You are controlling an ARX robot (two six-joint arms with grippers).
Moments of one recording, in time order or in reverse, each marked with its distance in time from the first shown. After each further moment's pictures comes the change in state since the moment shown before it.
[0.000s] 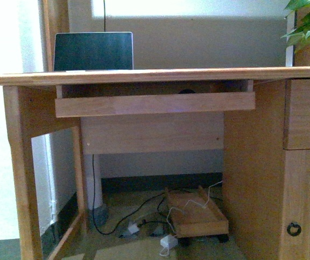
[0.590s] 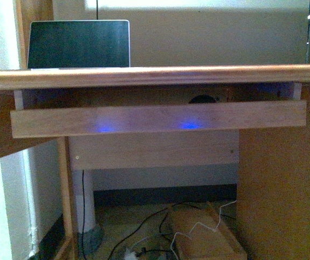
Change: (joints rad) left arm 0.000 0.000 0.000 0.000 -0.001 0.000; right arm 0.000 0.000 0.000 0.000 0.000 0.000
